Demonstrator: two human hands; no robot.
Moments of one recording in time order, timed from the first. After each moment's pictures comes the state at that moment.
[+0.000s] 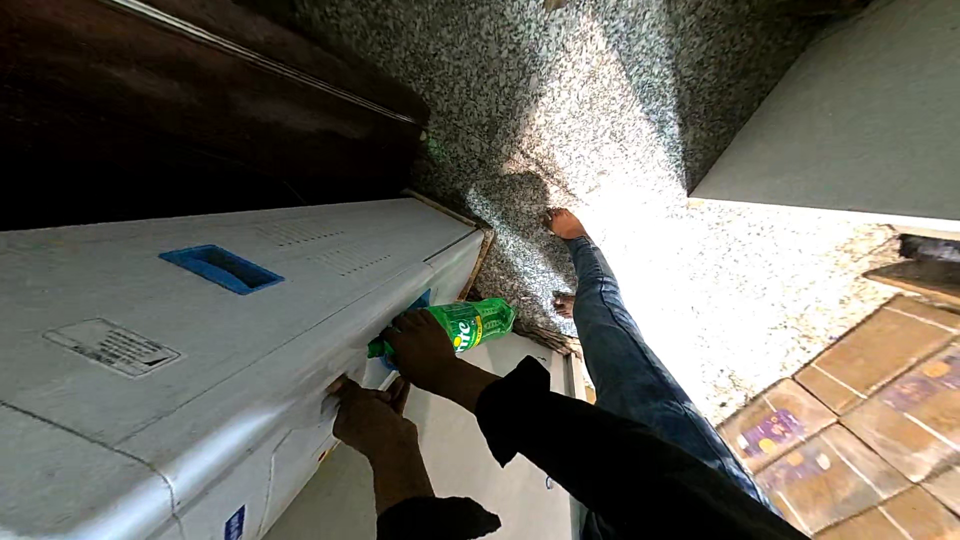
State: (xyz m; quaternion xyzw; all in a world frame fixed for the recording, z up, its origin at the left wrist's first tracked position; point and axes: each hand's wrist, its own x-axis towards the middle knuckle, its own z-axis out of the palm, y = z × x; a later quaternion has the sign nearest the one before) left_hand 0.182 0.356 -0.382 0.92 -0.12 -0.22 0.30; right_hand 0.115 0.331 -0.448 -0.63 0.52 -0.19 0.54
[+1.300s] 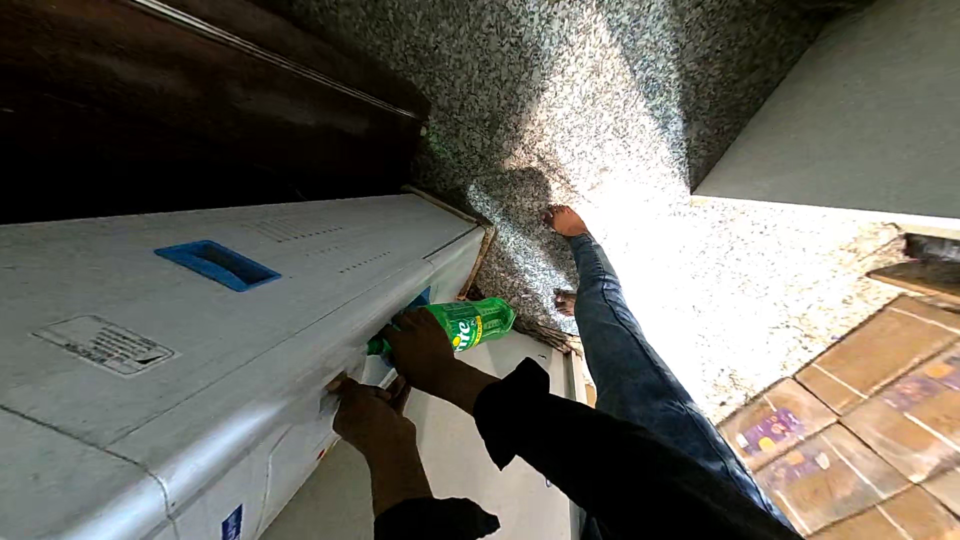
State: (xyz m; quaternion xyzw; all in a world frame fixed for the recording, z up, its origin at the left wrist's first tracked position) left_hand 0.180 0.355 -0.379 0.92 -0.13 -0.24 0.29; right_hand 0.132 0.335 -0.462 -0.61 0.55 -0.23 0.52
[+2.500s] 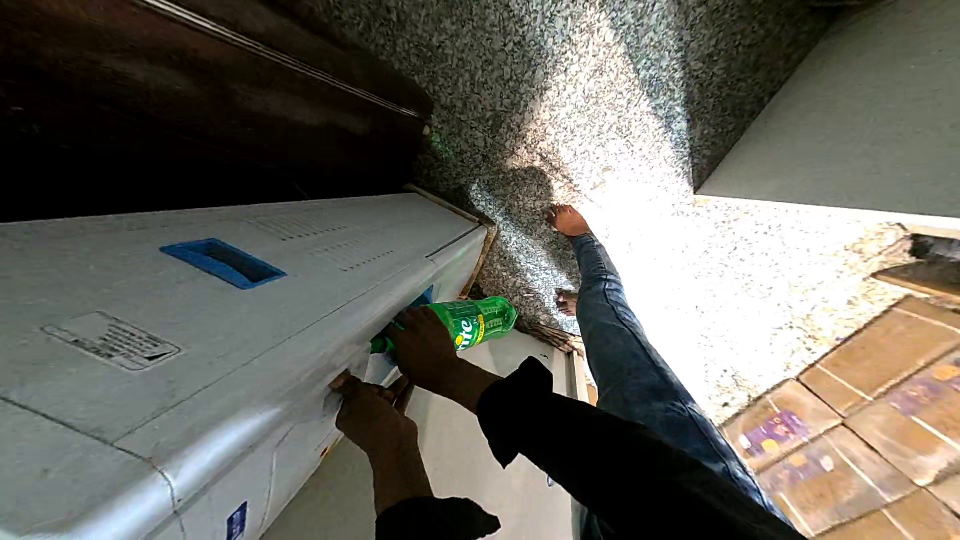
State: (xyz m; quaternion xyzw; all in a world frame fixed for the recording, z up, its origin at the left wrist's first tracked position) left_hand 0.181 0.355 -0.379 0.92 -0.13 -0.24 0.28; right_hand 0.107 0.336 -0.431 -0.62 0.55 -0.21 0.51
